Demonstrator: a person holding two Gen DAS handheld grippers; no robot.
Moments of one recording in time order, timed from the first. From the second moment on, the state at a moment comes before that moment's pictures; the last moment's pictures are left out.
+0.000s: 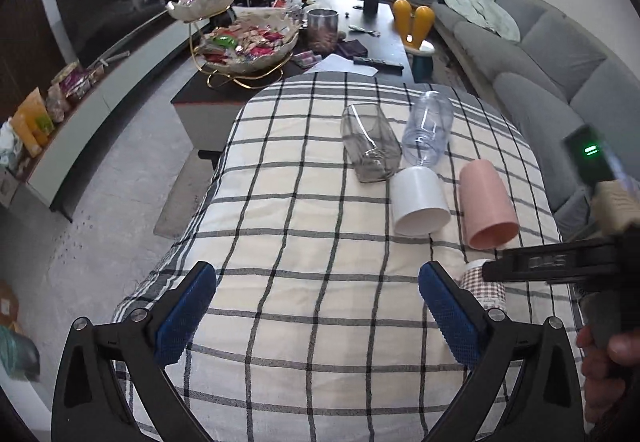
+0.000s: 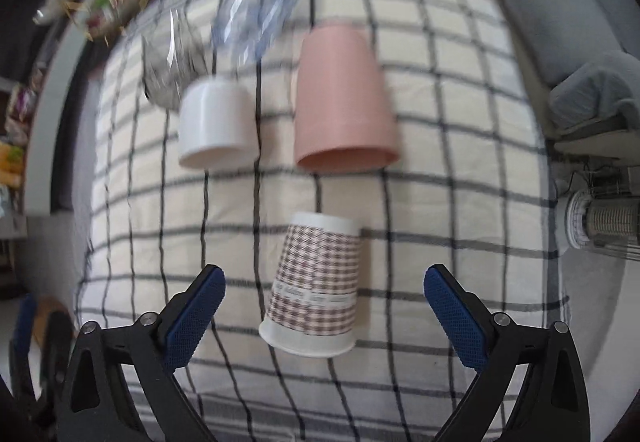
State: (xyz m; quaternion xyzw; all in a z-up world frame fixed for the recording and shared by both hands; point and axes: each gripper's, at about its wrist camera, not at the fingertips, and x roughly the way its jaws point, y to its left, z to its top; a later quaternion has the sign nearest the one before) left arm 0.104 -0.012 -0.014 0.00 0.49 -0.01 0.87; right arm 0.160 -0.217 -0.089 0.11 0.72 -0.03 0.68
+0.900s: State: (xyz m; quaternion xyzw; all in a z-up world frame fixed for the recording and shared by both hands) left arm 0.127 0.002 -0.044 -0.02 0.50 -0.02 0.86; right arm 0.152 -0.199 -0.140 0.12 0.76 -0.03 0.64
